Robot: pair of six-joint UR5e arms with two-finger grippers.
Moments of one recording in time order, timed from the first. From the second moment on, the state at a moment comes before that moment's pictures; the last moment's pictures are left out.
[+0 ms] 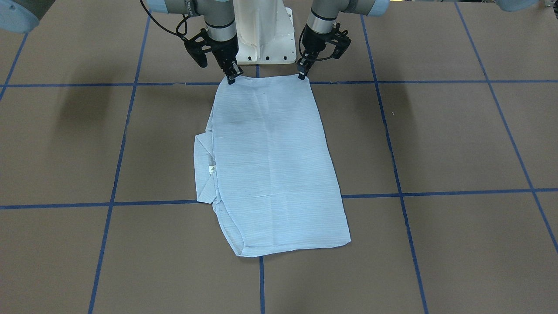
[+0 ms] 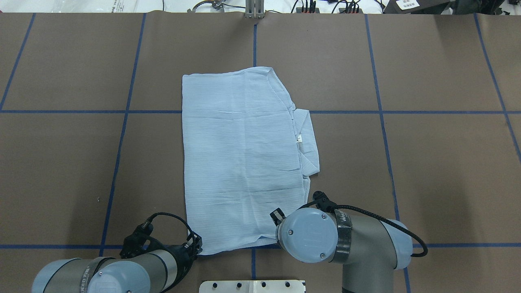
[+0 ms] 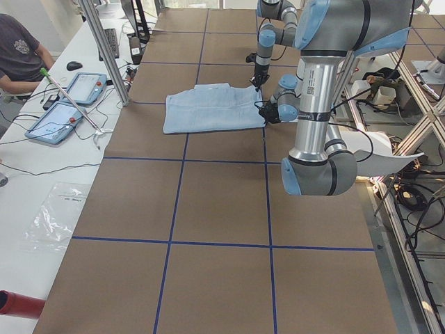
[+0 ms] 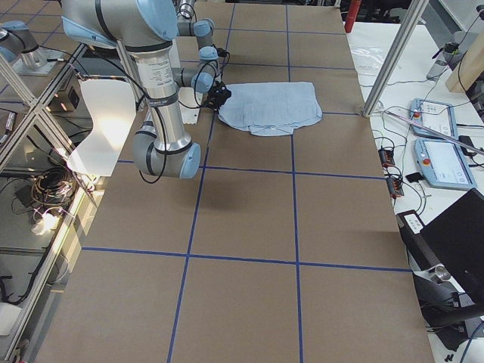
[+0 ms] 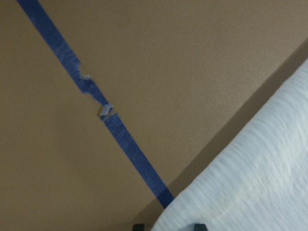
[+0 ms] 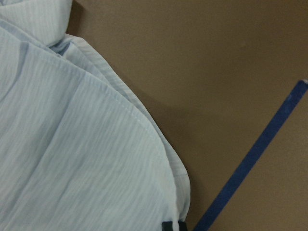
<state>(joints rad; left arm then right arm) -0.04 -1.81 -2.00 -1.90 -1.41 -2.50 0.17 -1.08 1.94 -1.64 1.63 2.43</state>
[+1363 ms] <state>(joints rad) -0.19 -1.82 -2.34 -1.77 -1.50 -2.36 0.24 -1.08 2.18 -1.82 1.60 2.46</state>
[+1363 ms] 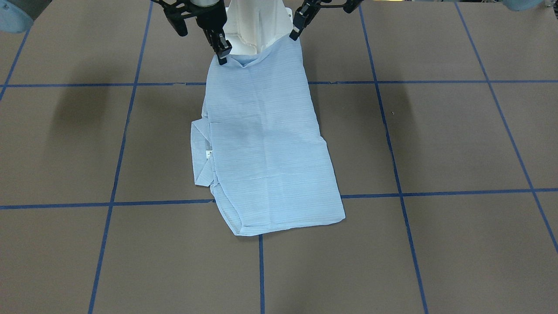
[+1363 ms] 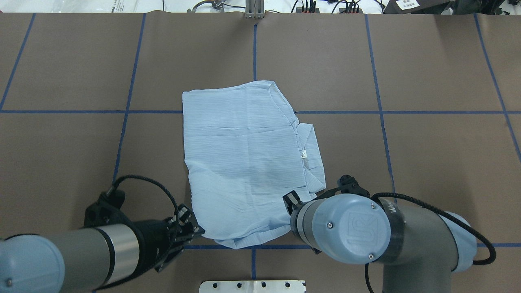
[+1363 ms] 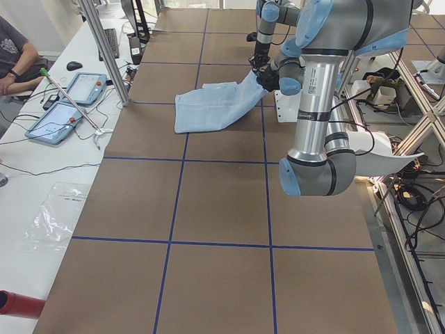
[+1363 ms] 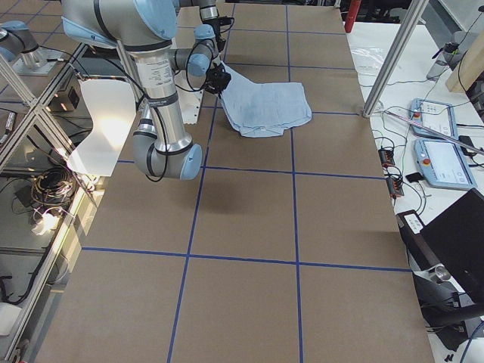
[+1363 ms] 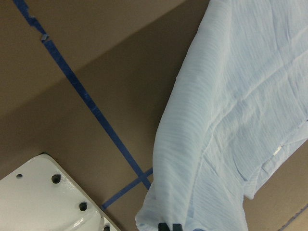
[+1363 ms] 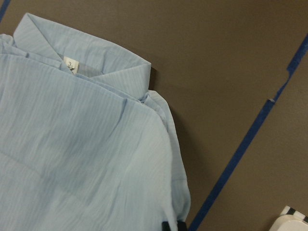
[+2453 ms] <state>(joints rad) -0.65 -2.11 -1.72 -1.92 -1.72 -1.87 0.61 -0.71 1.45 -1.51 1.79 2.16</state>
